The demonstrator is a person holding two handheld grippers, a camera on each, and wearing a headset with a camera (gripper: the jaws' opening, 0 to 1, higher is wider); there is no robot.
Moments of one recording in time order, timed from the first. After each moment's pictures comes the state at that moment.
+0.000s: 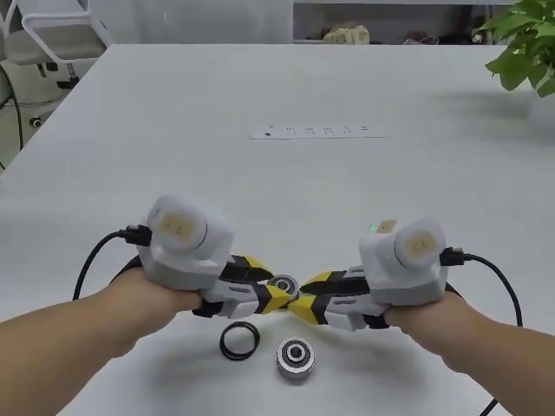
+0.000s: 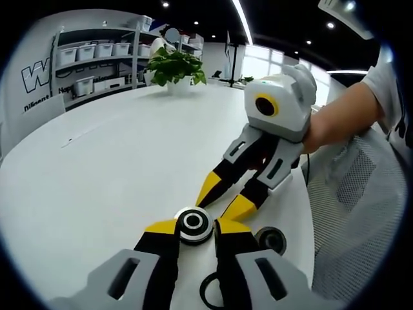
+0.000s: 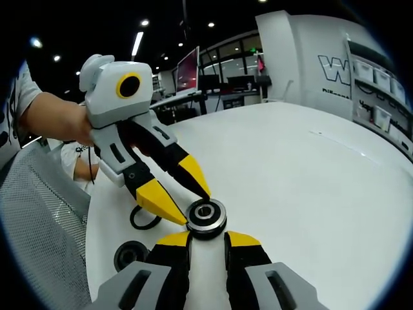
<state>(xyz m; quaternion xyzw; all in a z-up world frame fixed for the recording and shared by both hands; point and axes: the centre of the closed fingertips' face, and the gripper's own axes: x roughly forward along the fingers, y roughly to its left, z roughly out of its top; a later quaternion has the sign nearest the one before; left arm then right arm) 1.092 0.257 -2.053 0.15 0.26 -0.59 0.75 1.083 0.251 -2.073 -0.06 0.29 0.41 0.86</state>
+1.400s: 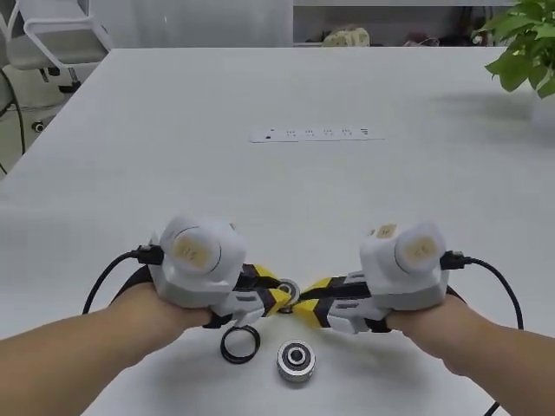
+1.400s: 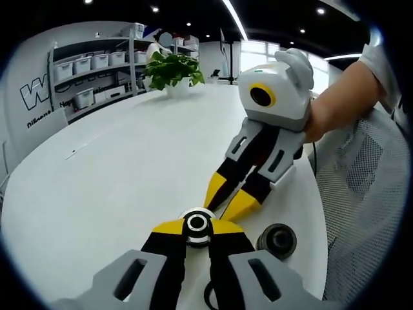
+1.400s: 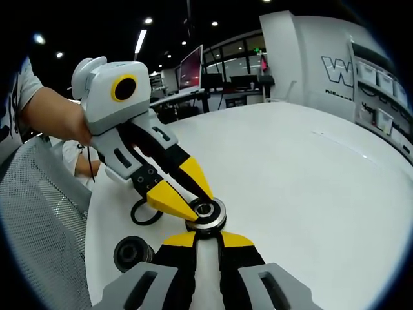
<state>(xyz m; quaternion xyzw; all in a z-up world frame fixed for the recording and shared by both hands) 1.093 0.254 -2.056 0.19 0.23 -0.58 0.76 1.081 0.249 -2.076 -0.06 0.29 0.42 0.86</state>
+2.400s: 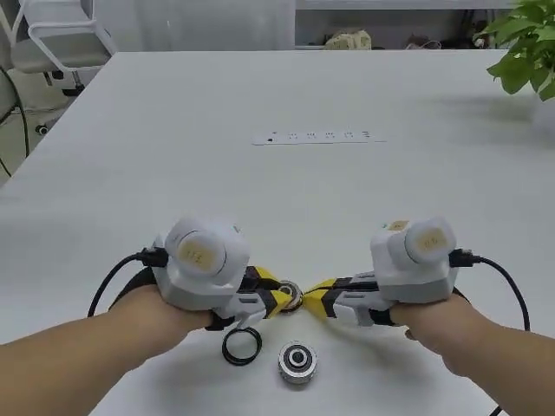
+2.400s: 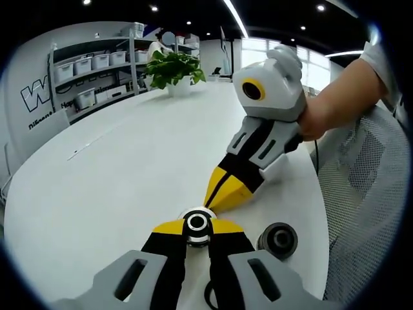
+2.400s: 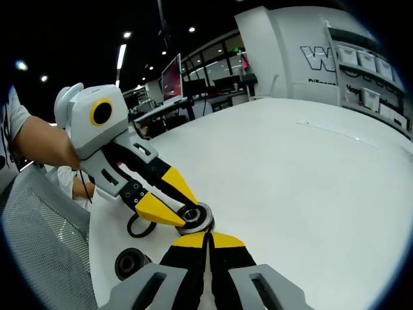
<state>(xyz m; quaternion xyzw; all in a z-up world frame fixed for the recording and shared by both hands) 1.093 0.255 -2.057 0.20 0.23 -0.57 0.76 1.089 0.239 -2.068 0.01 0.29 0.38 0.88</state>
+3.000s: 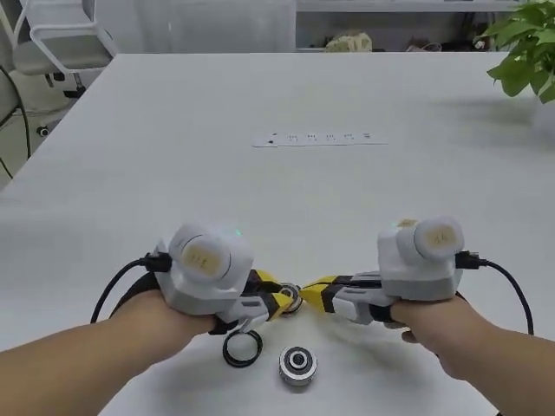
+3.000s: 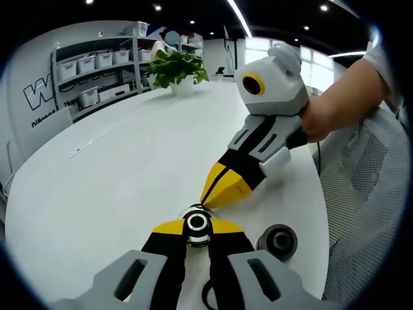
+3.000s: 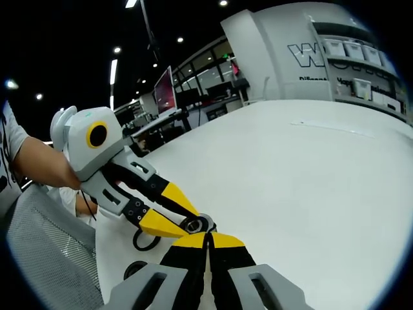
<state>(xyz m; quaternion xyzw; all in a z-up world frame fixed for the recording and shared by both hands) 1.093 0.255 -2.057 0.20 0.23 -0.56 0.77 1.092 0.243 -2.059 0.05 0.29 0.37 0.88</state>
